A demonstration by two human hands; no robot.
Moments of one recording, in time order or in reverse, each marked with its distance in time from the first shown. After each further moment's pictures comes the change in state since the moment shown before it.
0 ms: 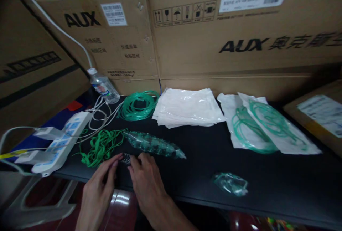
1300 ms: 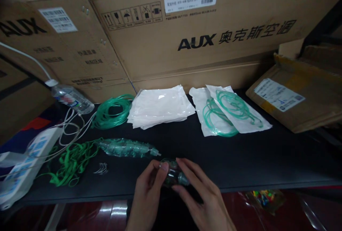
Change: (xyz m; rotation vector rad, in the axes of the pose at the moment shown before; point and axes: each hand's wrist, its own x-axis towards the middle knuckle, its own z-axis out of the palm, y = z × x) left_hand -0.030 0.183 0.094 -0.850 -0.586 -0.415; right_hand -0.116 0.080 -0.171 0.156 0.241 0.232
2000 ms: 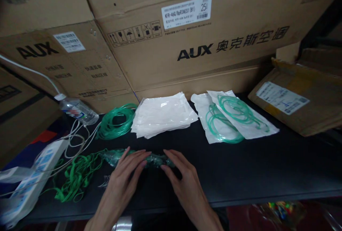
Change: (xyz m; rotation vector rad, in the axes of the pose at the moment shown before) left_hand 0.046 0.026 -0.105 1.086 -0.048 0.872; right_hand 0.059 0.002 0.063 0.277 0.049 0.138
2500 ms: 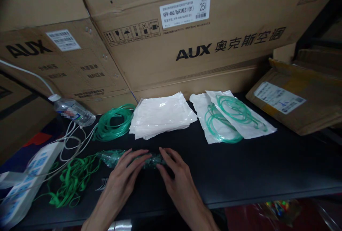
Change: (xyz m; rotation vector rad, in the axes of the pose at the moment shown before) left_hand 0.002 -0.014 0.001 0.031 -0.051 0.028; right_hand 0.003 0.004 0.015 -0.069 -0.022 -0.011
